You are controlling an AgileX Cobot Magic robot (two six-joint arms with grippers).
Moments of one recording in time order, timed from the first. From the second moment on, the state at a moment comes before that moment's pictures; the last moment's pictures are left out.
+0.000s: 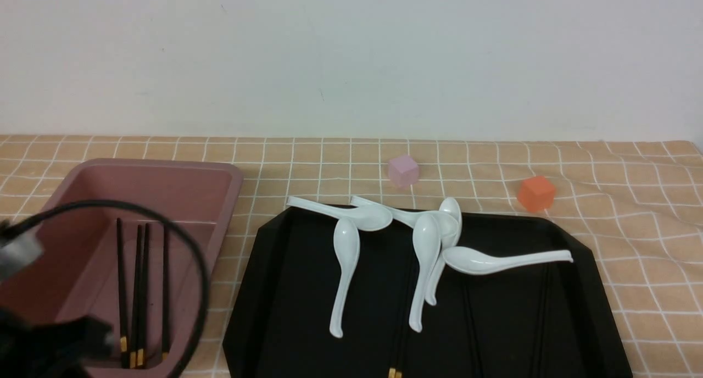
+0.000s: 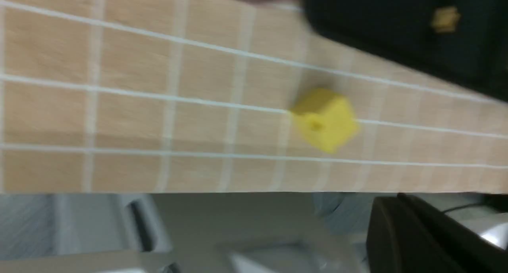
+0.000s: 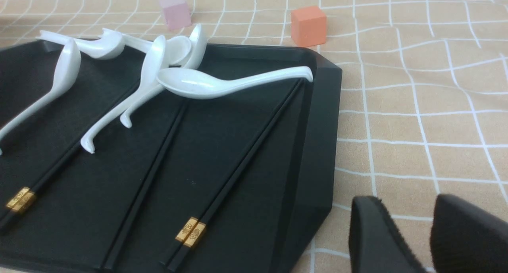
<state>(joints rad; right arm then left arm) 0.13 -0.01 0.02 0.01 0.38 0.12 -0.07 1.01 -0.76 -0.44 1.20 -0.20</state>
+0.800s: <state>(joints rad) 0.13 -0.01 0.02 0.01 0.38 0.12 -0.86 1.74 -1.32 0.03 1.05 -0.81</state>
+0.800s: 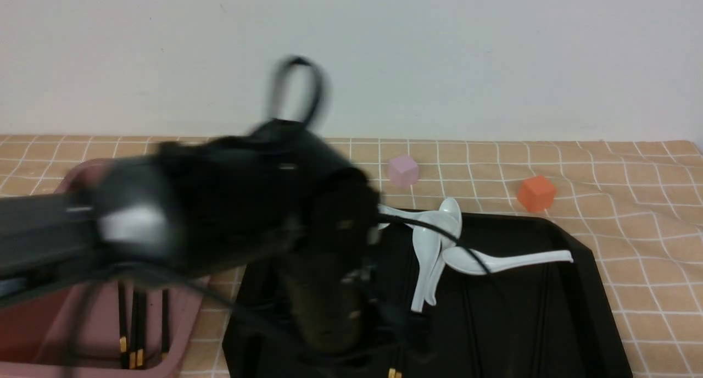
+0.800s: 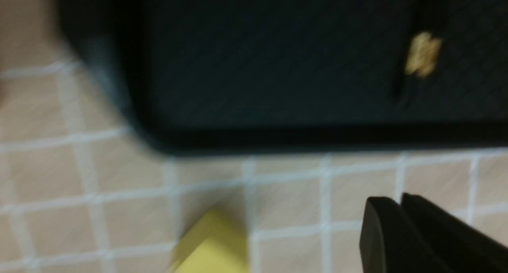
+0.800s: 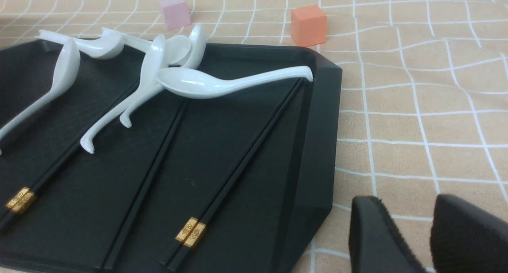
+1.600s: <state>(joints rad) 0.13 -0.01 0.02 0.01 0.38 0.12 -0.86 2.15 -1.60 0.09 1.03 -0.65</state>
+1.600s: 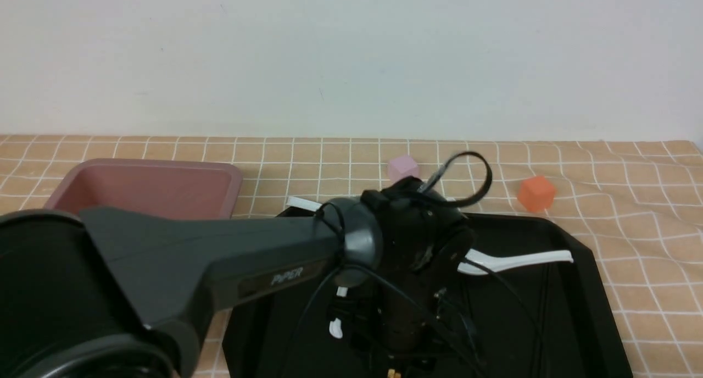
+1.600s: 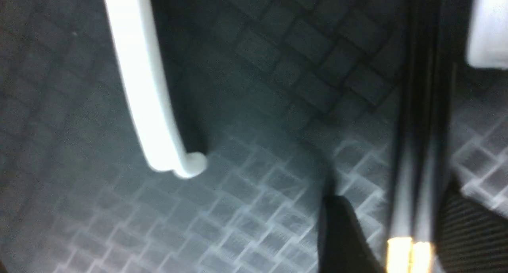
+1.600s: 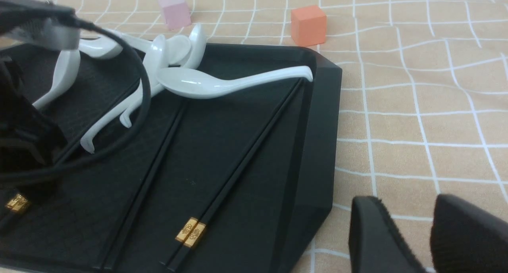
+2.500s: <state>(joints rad) 0.13 -0.01 0.02 0.01 0.38 0.12 -0.86 2.02 -1.61 0.19 1.19 -0.72</state>
